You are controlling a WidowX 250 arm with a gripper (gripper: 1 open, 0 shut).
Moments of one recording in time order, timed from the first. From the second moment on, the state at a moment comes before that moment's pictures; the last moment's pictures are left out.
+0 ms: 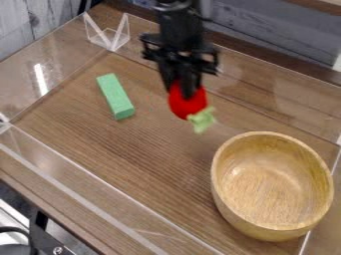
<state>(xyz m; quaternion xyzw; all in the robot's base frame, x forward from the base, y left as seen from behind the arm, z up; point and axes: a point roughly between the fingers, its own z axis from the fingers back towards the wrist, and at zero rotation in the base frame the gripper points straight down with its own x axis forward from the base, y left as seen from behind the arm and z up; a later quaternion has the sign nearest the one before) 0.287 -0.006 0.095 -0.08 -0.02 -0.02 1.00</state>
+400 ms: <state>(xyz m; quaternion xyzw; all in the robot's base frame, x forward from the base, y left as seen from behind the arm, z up) 0.297 -0.016 0.063 -0.06 -0.02 -0.03 1.00</state>
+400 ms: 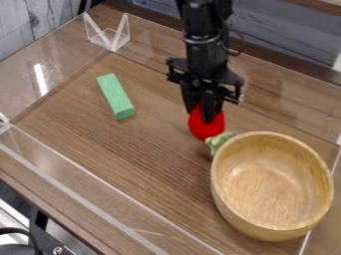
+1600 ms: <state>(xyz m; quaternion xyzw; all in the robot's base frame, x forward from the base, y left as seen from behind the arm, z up) 0.315 0.043 0.072 -0.04 -0.05 -0.05 1.00</state>
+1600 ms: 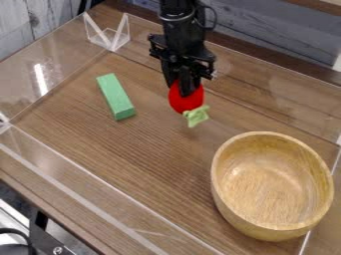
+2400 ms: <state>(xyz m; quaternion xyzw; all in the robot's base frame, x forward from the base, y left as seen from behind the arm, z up) 0.330 0.019 0.075 -0.04 -0.06 0.01 1.00</state>
